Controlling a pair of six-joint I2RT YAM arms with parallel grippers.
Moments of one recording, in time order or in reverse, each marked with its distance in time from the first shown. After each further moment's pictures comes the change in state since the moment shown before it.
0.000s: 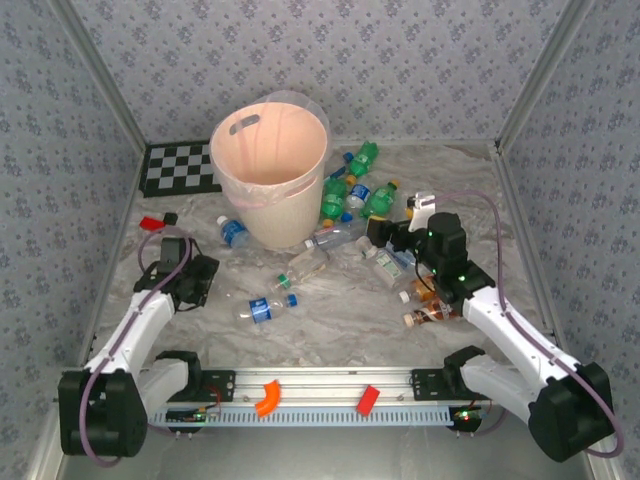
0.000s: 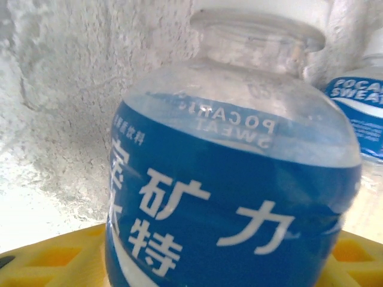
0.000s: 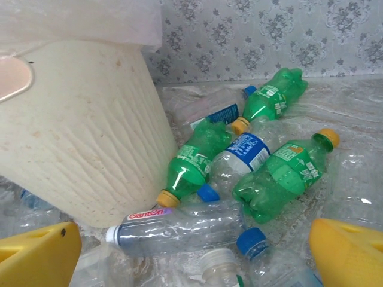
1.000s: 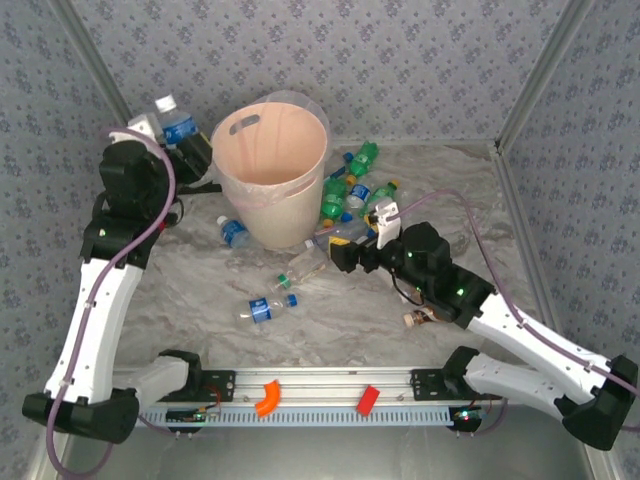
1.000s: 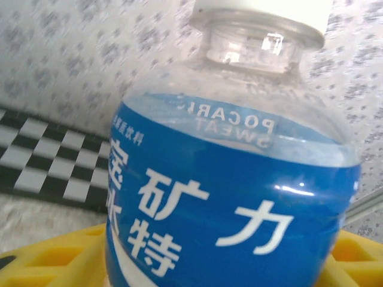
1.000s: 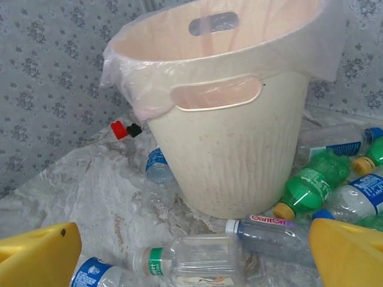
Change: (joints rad) left arm -0.167 0.164 0.930 0.064 -0.059 0.742; right arm 0.447 -0.043 0.205 -0.189 0.162 -0.056
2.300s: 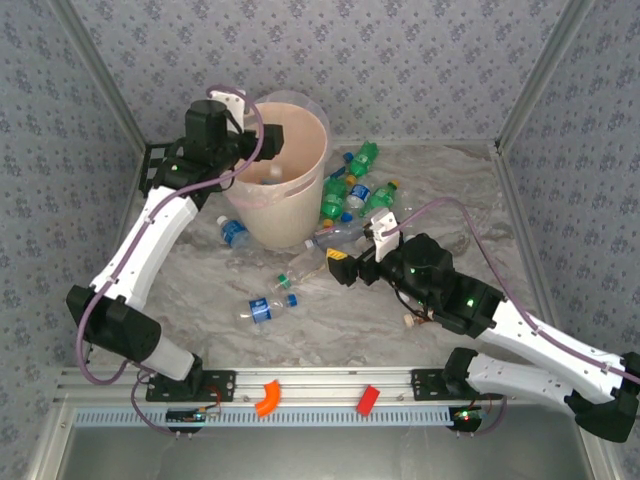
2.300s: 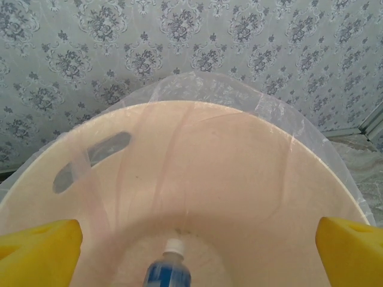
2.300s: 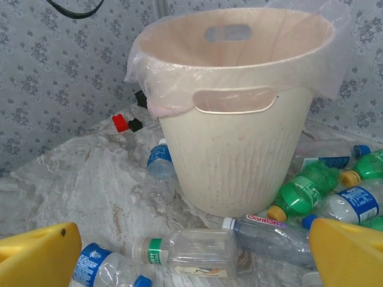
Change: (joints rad) left arm -0.169 0.365 0.158 0.026 -0.031 0.296; right arm 0.122 -0.048 0.044 -0.092 0.142 -0.068
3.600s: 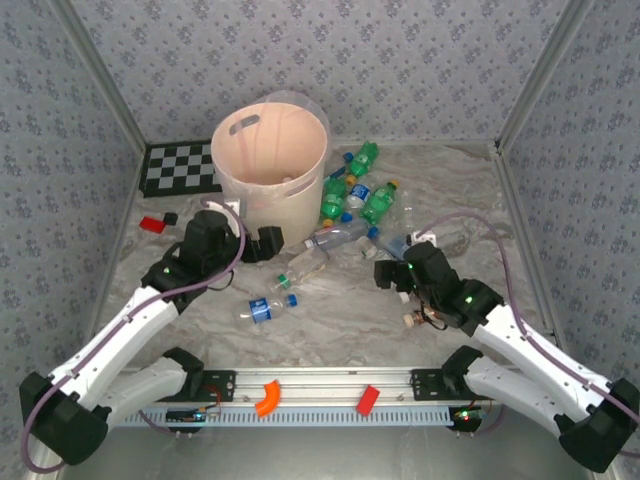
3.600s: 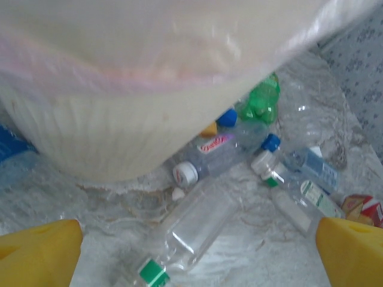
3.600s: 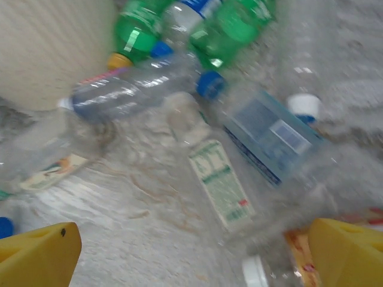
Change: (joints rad) left arm -0.177 -0.577 -0.829 0.071 0.063 -0.348; right arm -0.324 -0.055 -0.206 -0.417 0.067 0.426
